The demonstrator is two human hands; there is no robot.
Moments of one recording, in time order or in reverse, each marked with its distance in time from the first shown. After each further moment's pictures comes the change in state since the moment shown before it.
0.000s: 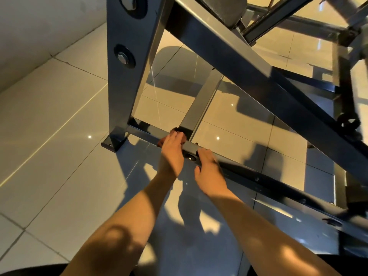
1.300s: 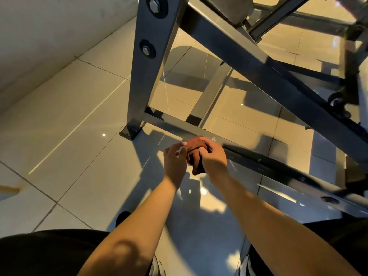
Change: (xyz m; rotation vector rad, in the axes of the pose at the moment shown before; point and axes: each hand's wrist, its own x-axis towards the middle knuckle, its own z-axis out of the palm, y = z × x) left_hand -0.091 0.042 -0.062 -0.620 -0.062 -0.514; right_hand -0.062 -0.053 -0.024 0.681 0.097 0.132
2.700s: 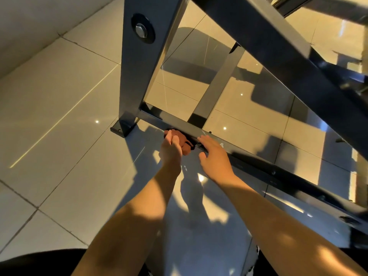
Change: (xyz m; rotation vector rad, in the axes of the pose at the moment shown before) left_hand 0.098 -0.021 0.015 -0.225 0.207 -0.369; right_hand 0.071 0.034 0.014 -0.638 -0.200 -0.115
